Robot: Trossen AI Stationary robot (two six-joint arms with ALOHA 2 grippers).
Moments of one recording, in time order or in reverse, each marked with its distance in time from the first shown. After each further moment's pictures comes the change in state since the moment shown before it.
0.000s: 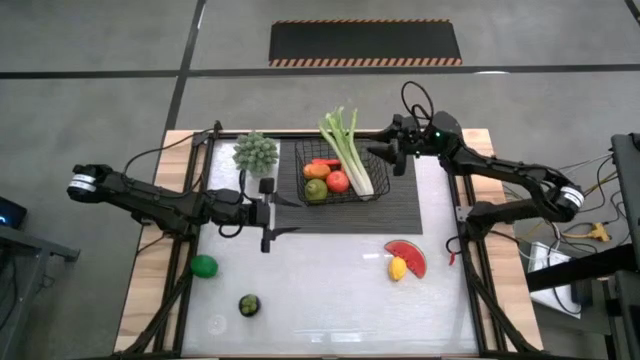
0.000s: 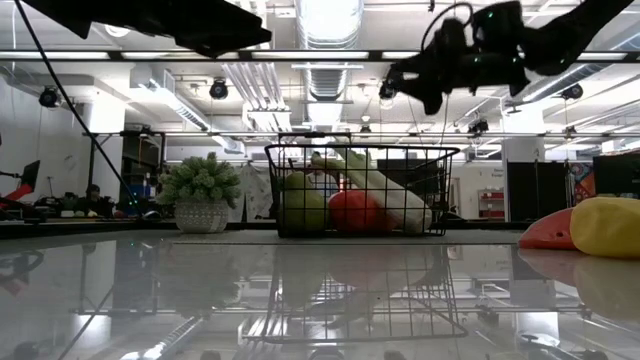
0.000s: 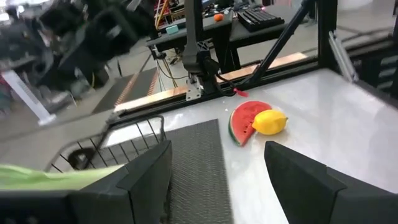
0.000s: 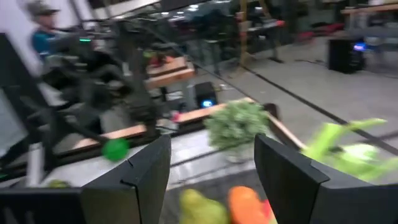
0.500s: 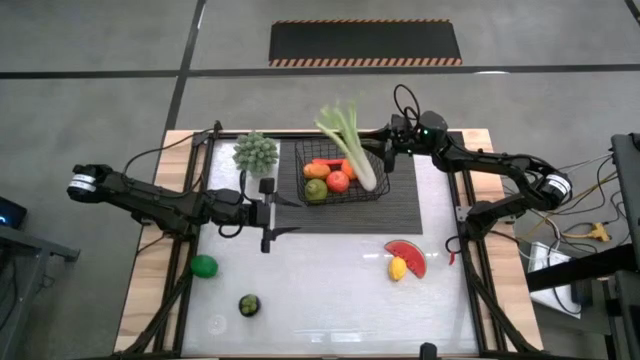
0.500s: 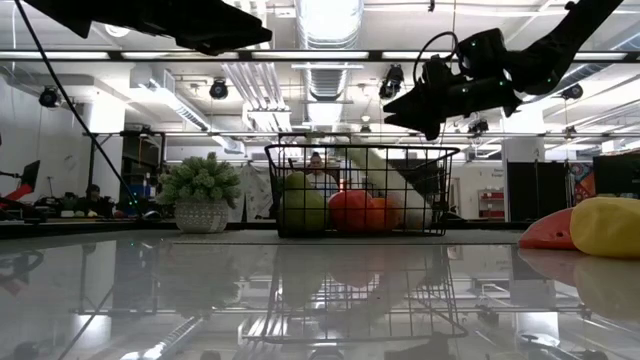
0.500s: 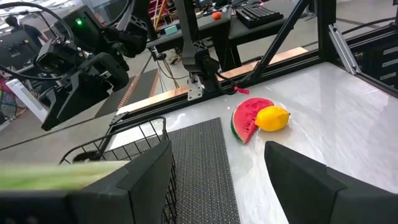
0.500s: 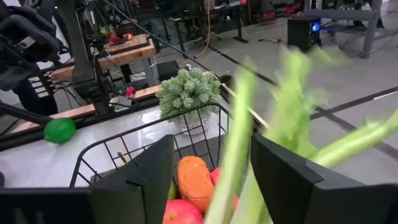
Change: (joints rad) left arm 0.000 0.000 0.003 -0.007 0.000 0.051; right arm -0.049 0.148 -0.003 0.016 0.092 -0.107
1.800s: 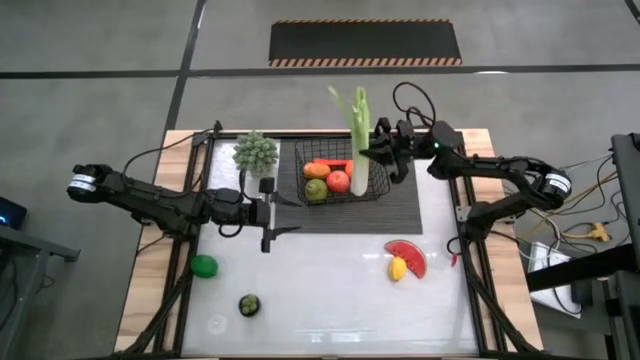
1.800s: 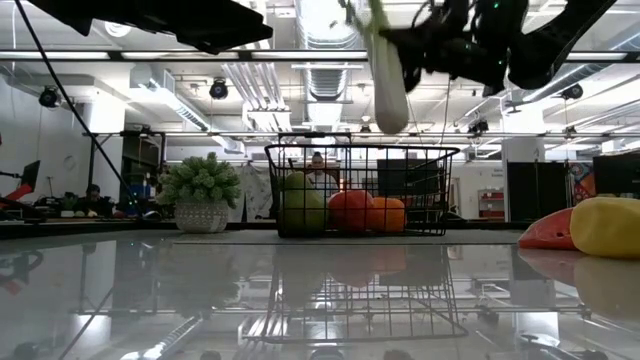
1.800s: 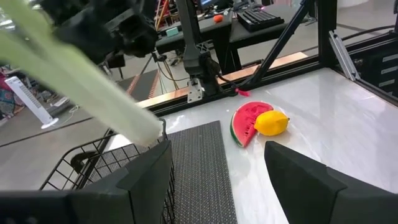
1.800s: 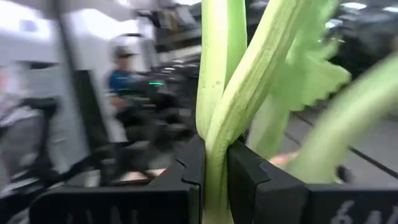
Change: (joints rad) left arm 0.000 0.000 0.009 -0.002 0.000 -0.022; right arm 0.143 0.000 0.004 0.472 -0.177 0.285
